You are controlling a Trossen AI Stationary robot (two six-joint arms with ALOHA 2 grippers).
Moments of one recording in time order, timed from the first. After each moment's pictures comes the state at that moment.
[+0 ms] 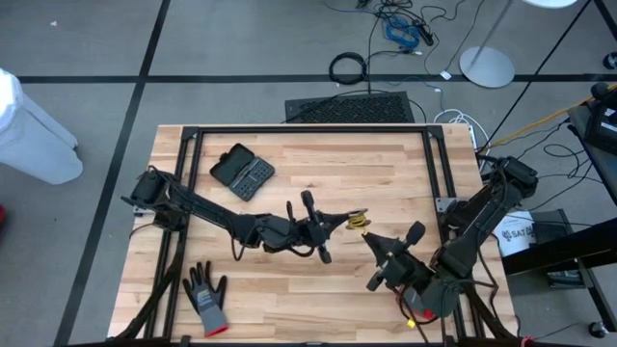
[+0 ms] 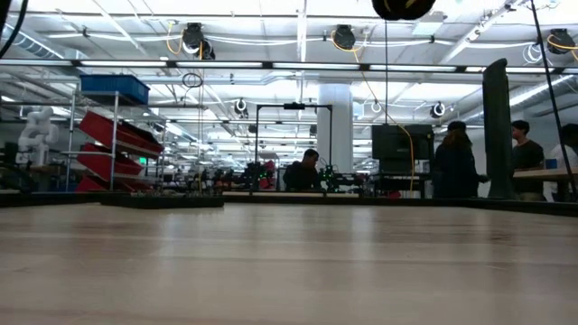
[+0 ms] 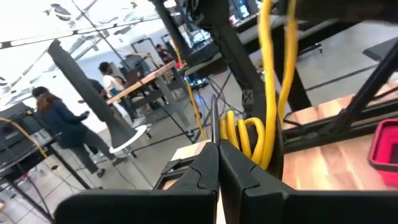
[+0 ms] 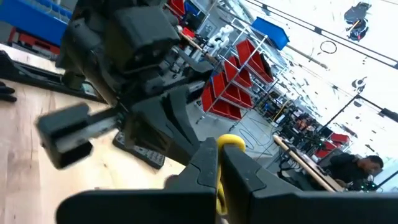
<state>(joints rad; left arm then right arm) -0.30 1.81 1.20 0.68 -0.60 0.54 0.86 1.46 1.07 0.15 1.57 -0.32</state>
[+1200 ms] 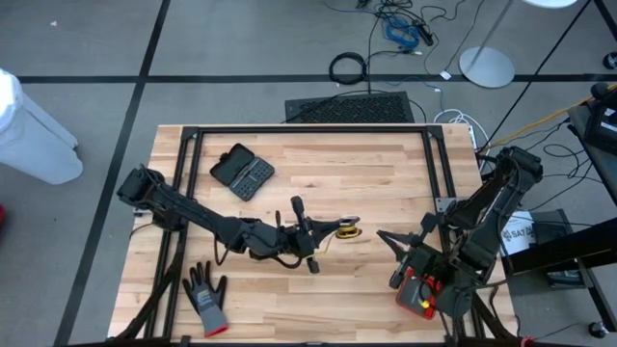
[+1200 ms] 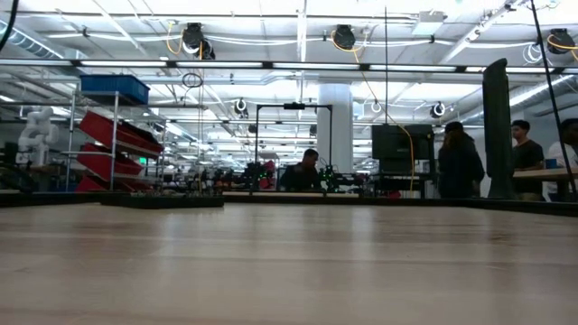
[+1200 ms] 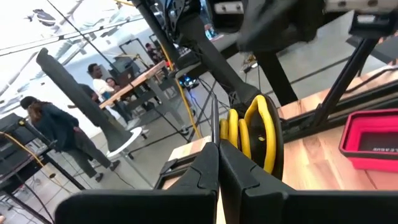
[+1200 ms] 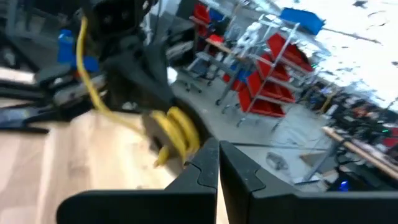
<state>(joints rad) -0.38 1.71 1.20 0.53 -0.65 0.56 0.94 1.31 1.07 -0.44 1.49 0.33</state>
